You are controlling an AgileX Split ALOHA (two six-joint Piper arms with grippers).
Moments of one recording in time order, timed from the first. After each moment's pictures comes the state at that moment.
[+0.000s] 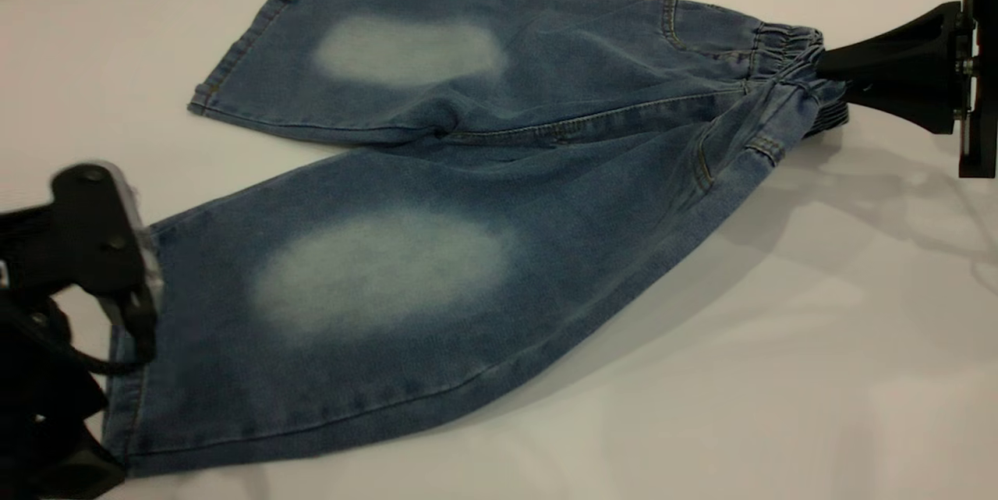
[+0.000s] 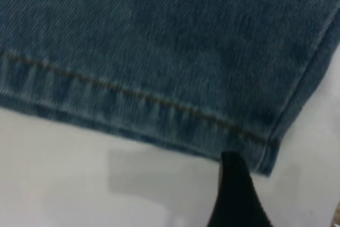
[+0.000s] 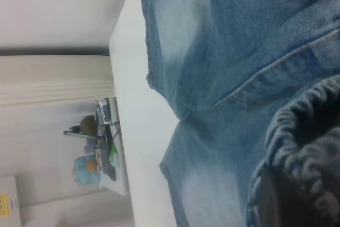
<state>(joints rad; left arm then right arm) -0.36 1.68 -0.31 -0.21 0.15 0.87 -0.37 2.23 -0.76 1.73 1.20 -1.42</state>
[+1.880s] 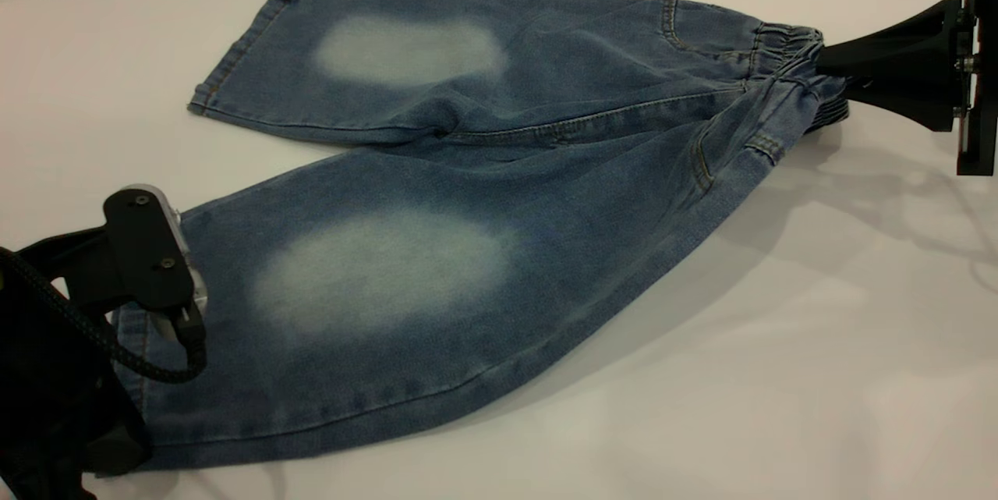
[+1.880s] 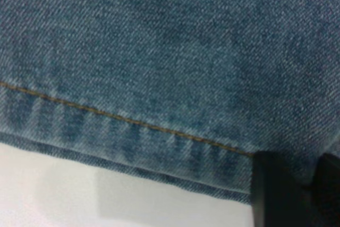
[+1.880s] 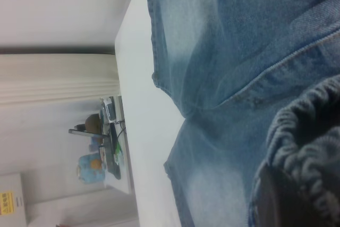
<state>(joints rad) -0.36 1.84 -0.35 -0.21 0.04 0.86 -0.37 2.23 -0.76 1.73 1.22 -1.42</state>
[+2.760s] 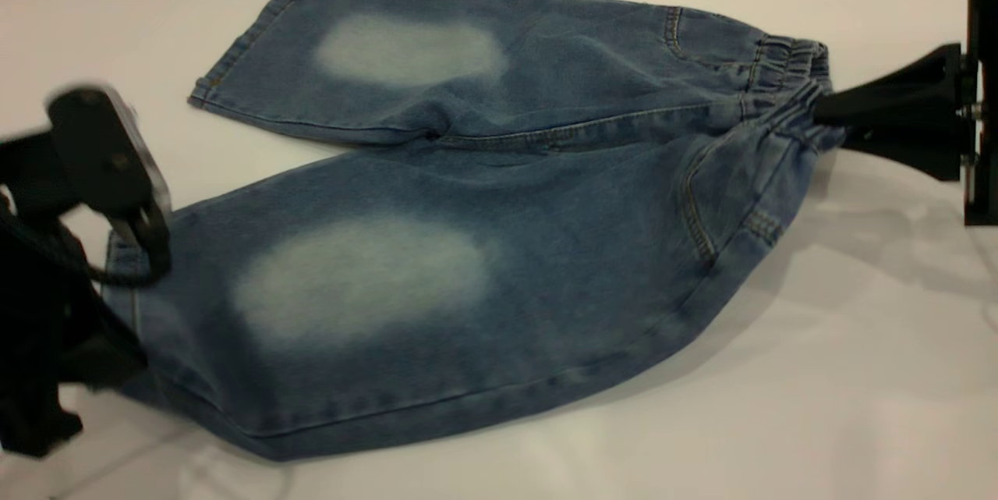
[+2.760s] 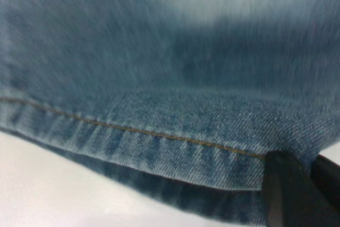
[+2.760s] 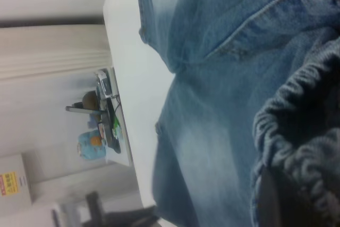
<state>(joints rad) -0.36 1.57 -0.35 -0.21 0.13 0.83 -0.37 2.23 -0.65 1.68 1.22 -1.45</state>
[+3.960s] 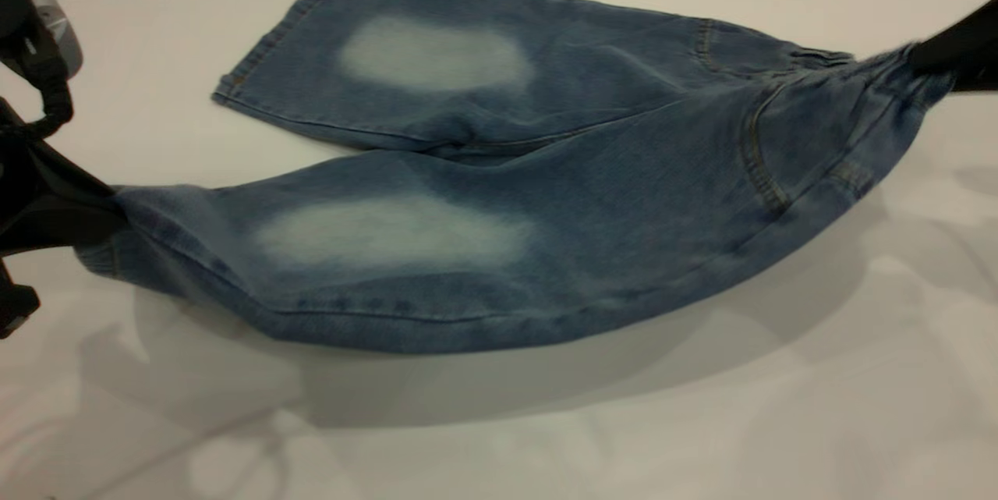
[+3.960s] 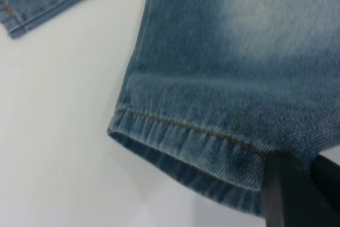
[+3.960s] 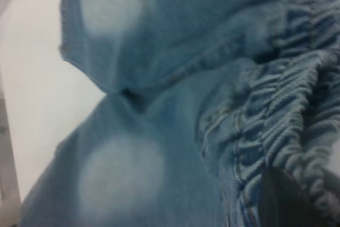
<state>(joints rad) -0.36 1.28 -0.35 -0.21 0.15 0.83 -0.37 1.73 -0.60 1.44 0.85 -1.12</state>
